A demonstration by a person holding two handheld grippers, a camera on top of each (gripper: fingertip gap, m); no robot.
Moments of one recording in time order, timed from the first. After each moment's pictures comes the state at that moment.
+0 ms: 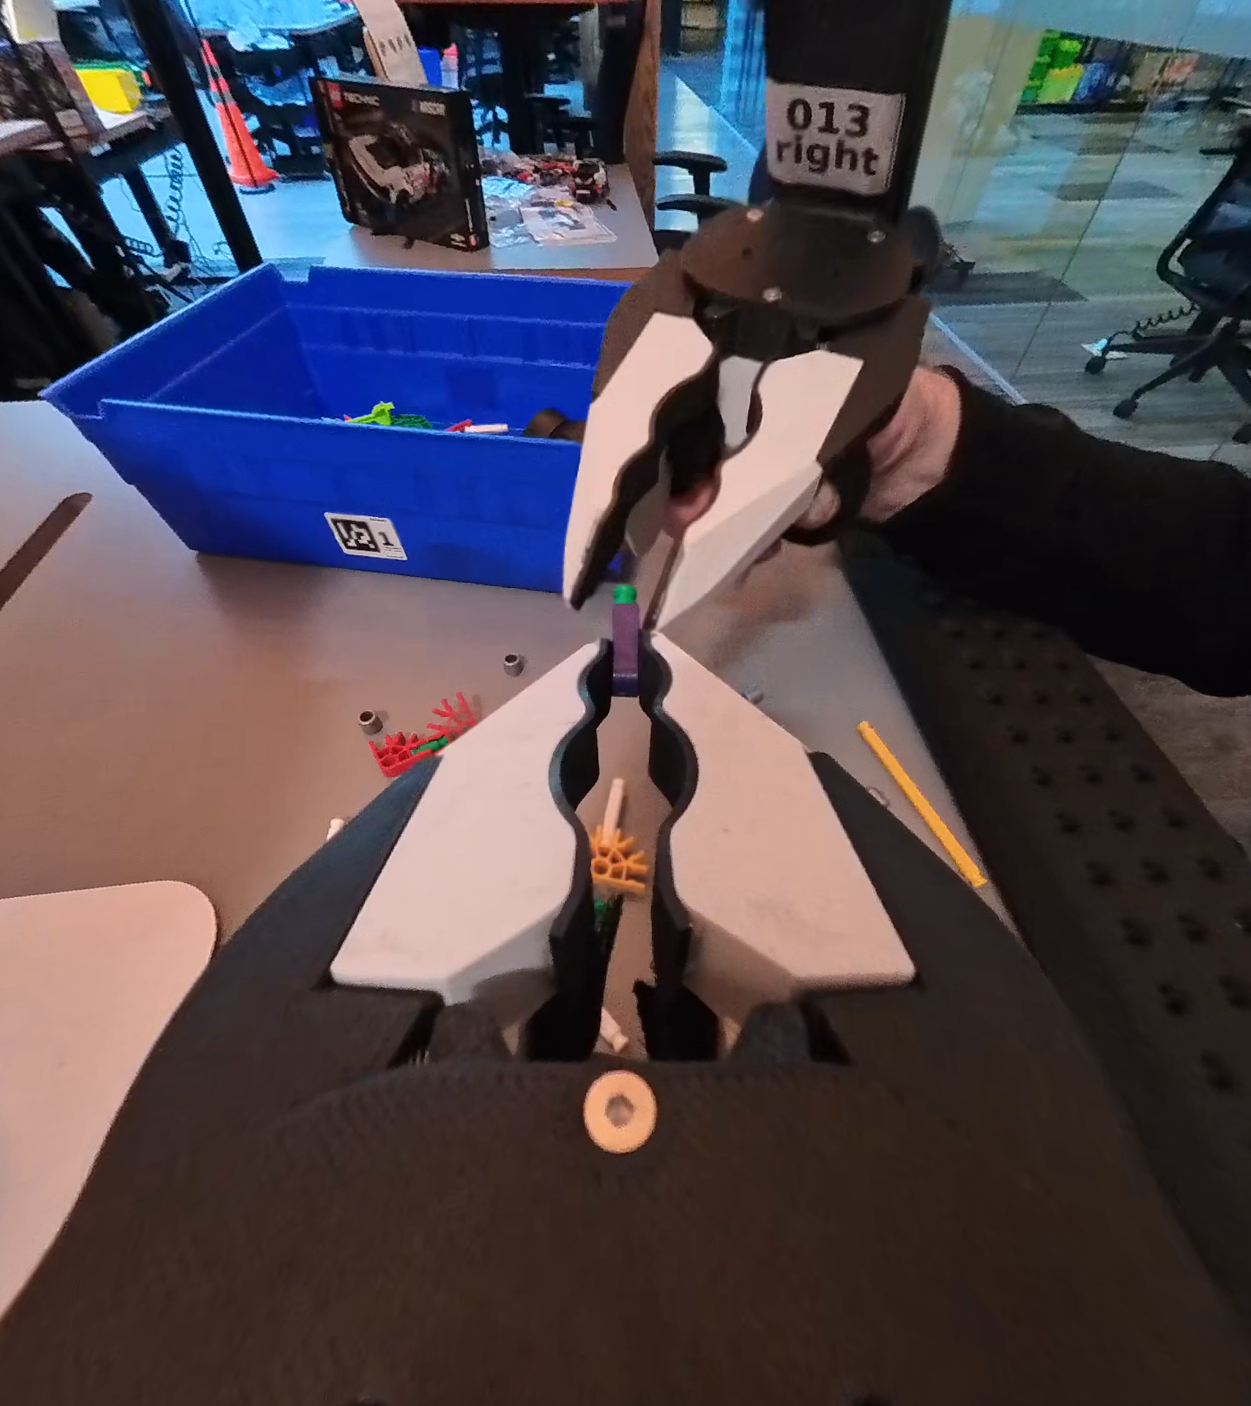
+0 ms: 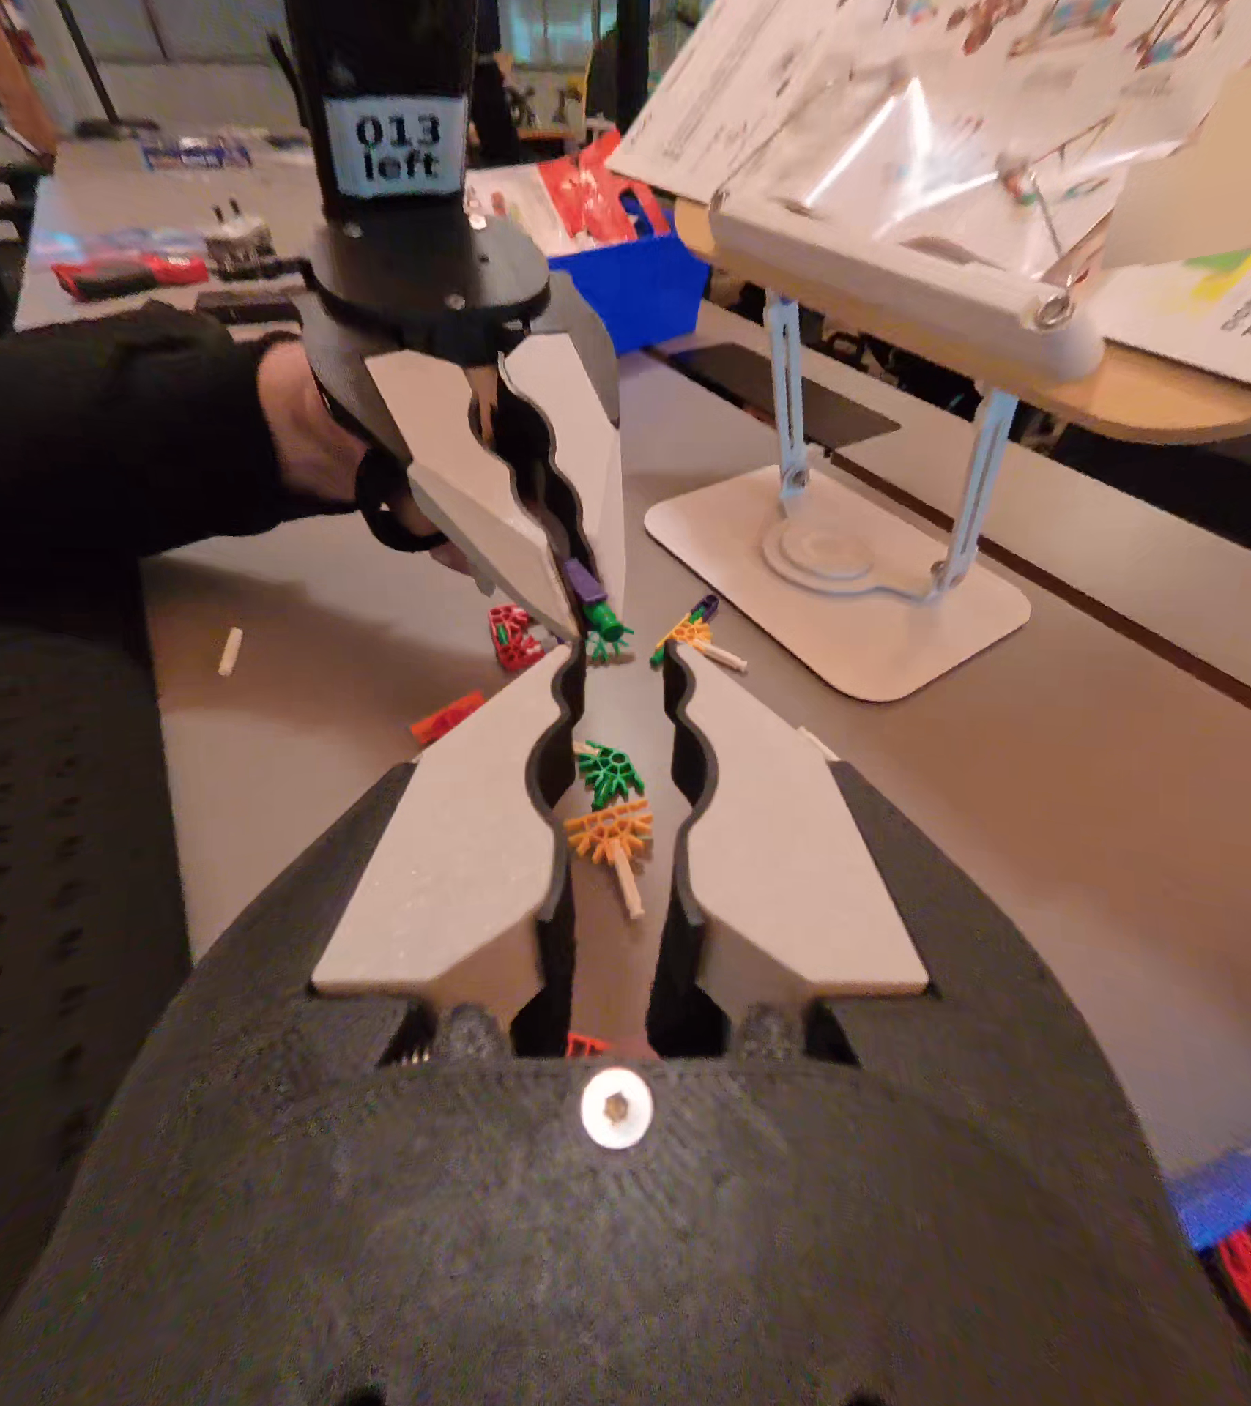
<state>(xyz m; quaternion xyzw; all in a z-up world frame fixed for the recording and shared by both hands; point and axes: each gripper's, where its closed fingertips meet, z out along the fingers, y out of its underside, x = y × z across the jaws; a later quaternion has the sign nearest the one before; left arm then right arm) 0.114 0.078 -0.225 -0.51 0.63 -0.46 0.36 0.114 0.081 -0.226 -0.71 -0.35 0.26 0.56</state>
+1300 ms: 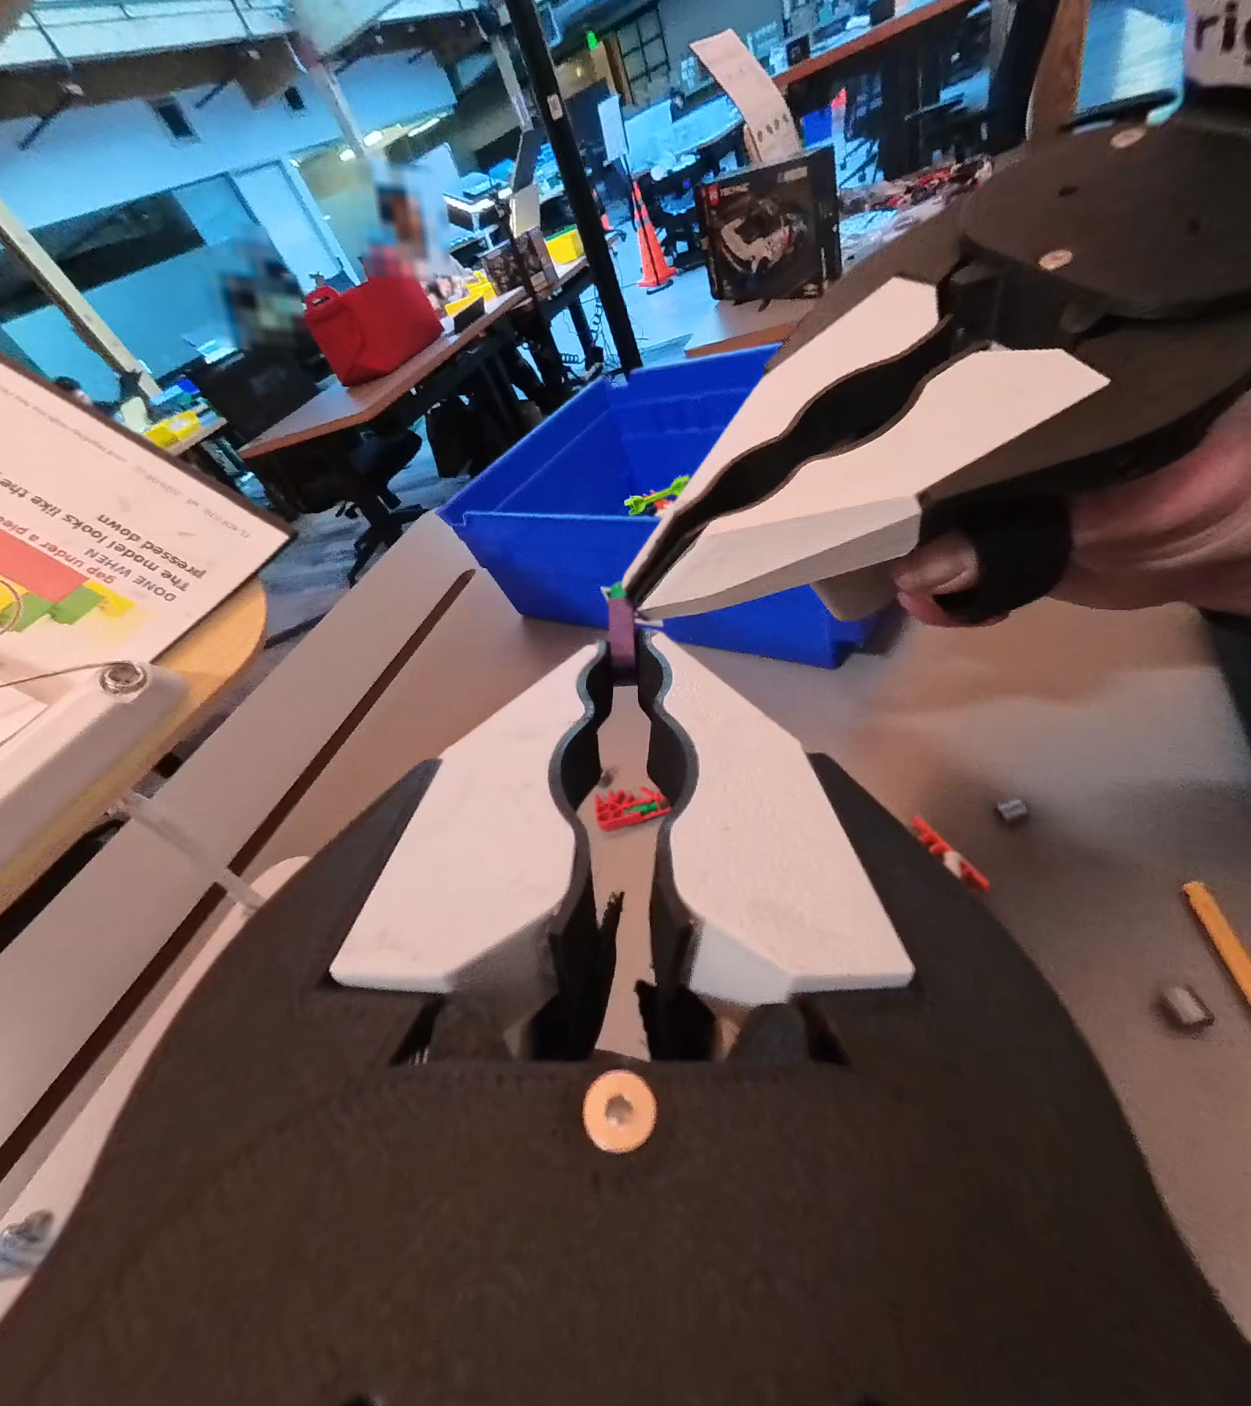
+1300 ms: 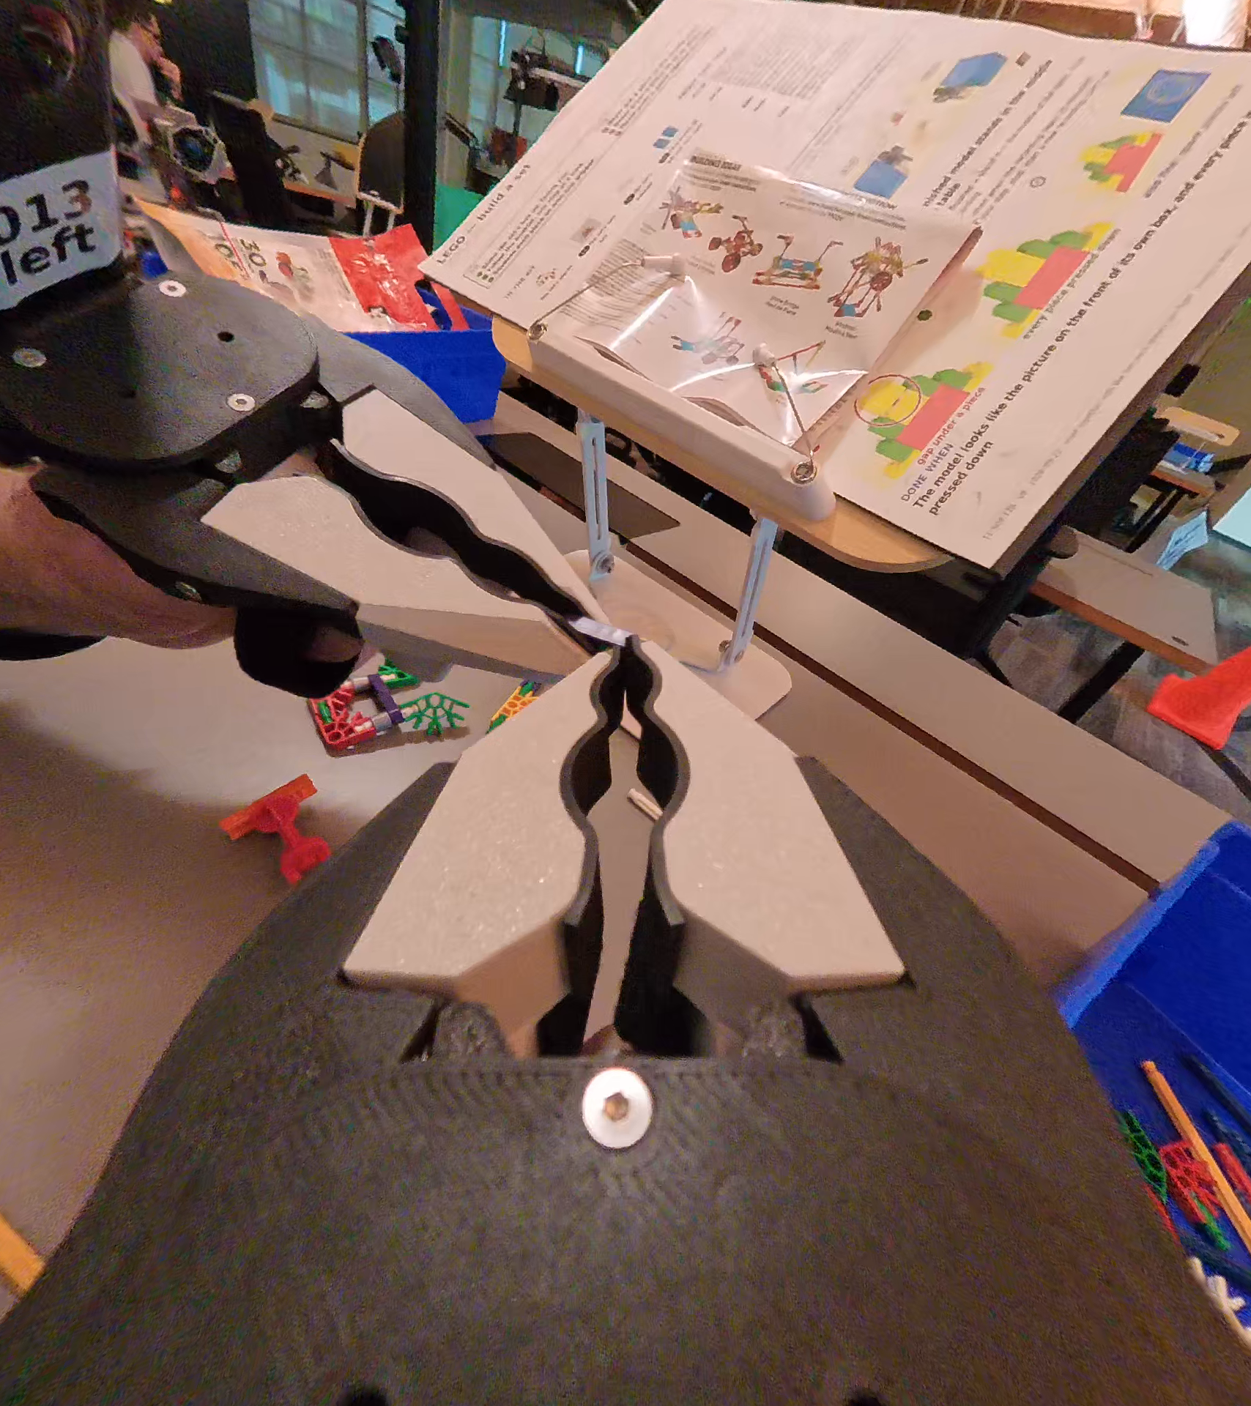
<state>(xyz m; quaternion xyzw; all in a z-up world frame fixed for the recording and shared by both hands) 0.138 0.101 -0.206 -0.53 0.56 -0.29 0.57 0.132 0.099 -0.192 -0.68 -0.30 0.11 0.66</state>
